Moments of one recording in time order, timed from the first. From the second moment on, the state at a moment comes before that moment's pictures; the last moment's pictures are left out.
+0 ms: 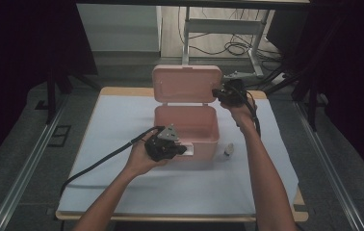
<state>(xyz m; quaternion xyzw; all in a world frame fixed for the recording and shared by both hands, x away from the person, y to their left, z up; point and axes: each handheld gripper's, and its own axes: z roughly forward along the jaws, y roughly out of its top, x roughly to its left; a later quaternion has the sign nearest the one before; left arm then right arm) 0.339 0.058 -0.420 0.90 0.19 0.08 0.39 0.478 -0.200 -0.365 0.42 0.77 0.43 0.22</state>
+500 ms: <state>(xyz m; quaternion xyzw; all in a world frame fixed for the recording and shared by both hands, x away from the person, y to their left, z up) 0.340 0.058 -0.420 0.90 0.19 0.08 0.40 0.476 -0.209 -0.366 0.42 0.77 0.43 0.22</state>
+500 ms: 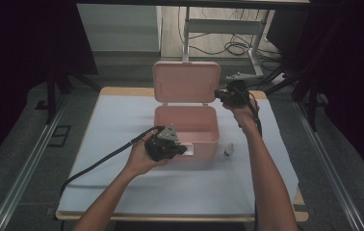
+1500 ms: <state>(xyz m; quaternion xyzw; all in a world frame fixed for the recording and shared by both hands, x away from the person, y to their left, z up) 0.339 0.058 -0.420 0.90 0.19 0.07 0.40 0.425 -0.242 -0.355 0.37 0.80 0.42 0.20</state>
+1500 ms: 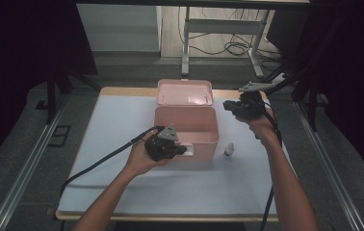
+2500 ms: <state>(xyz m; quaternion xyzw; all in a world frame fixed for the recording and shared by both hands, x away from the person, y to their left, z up) 0.339 0.058 -0.420 0.90 0.19 0.07 0.39 0.391 -0.280 -0.387 0.38 0.84 0.35 0.15</state>
